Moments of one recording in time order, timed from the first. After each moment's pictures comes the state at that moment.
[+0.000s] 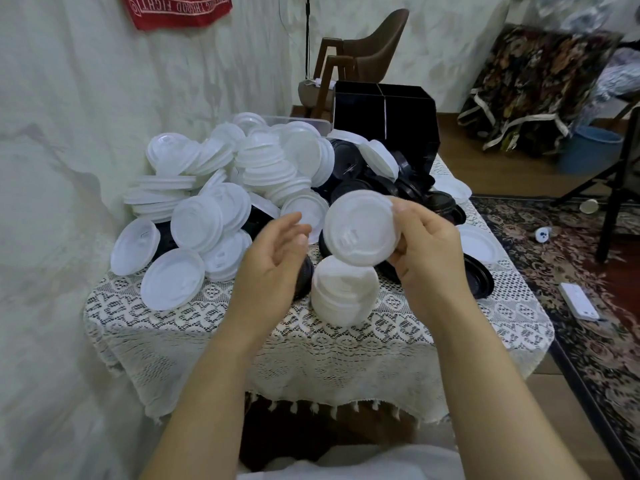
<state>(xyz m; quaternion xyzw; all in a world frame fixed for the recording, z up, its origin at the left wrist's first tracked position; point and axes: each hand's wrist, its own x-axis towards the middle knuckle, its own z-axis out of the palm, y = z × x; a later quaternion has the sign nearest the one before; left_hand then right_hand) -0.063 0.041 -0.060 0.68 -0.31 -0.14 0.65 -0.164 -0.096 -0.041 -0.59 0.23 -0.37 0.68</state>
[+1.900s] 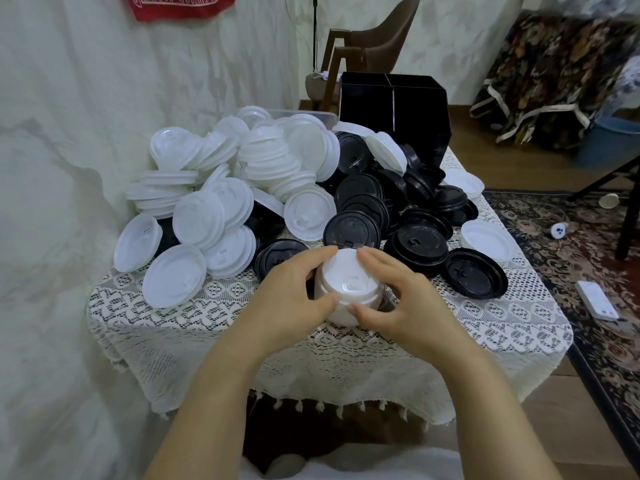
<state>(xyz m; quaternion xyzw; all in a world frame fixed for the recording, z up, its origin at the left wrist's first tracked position) -0.062 0.039 -0.078 0.77 -0.40 -0.20 0.44 -0.186 -0.099 -0.095 -0.86 0.20 -0.15 0.45</state>
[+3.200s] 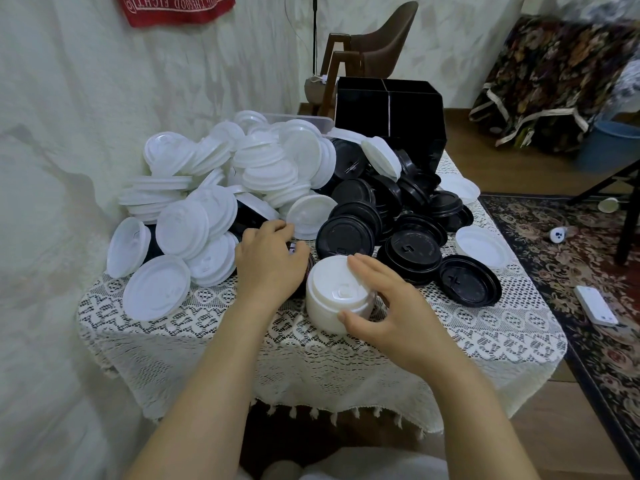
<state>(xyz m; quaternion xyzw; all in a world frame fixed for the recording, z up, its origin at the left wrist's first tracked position) -0.020 -0.006 -0.088 0.91 -0.29 0.04 0.29 -0.188 -0.097 -0.095 -0.86 0.19 -0.15 0.46</state>
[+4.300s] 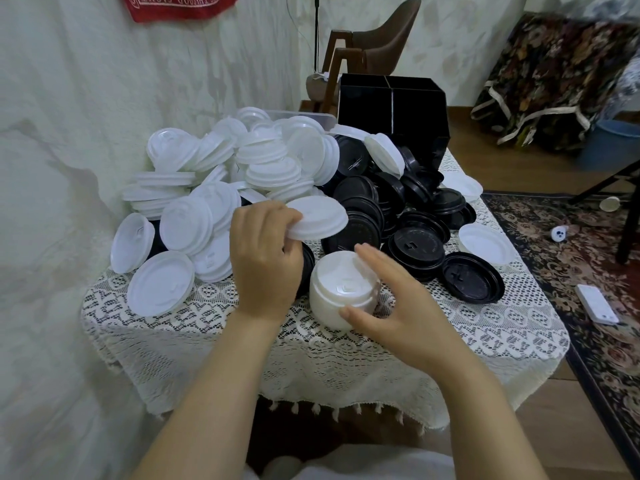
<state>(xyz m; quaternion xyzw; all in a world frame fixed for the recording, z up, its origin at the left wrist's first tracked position) -0.025 0.000 -0.093 0.67 -0.39 0.46 0.44 -0.191 -0.092 -0.087 -0.86 0.19 -0.16 0.44</state>
